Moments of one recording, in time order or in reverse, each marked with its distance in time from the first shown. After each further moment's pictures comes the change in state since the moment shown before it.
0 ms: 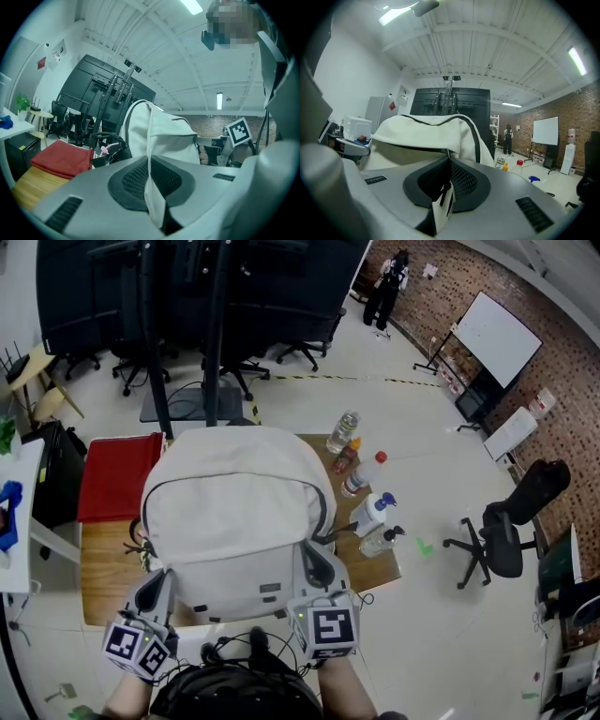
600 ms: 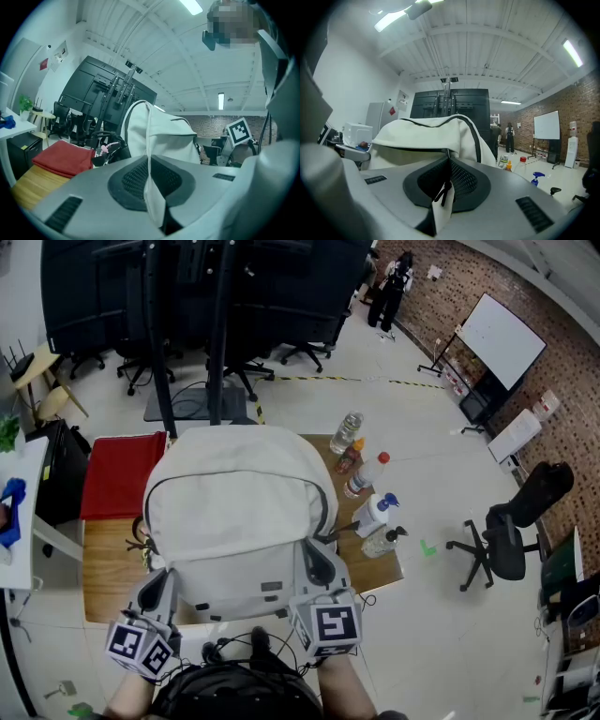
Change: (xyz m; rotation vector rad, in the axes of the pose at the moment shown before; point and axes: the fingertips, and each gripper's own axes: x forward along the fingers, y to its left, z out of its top) left arm -0.002 -0.002 -0.003 -0.006 -0.011 0.020; right arm 0.001 -0.002 -0.005 0.047 -0.025 0.015
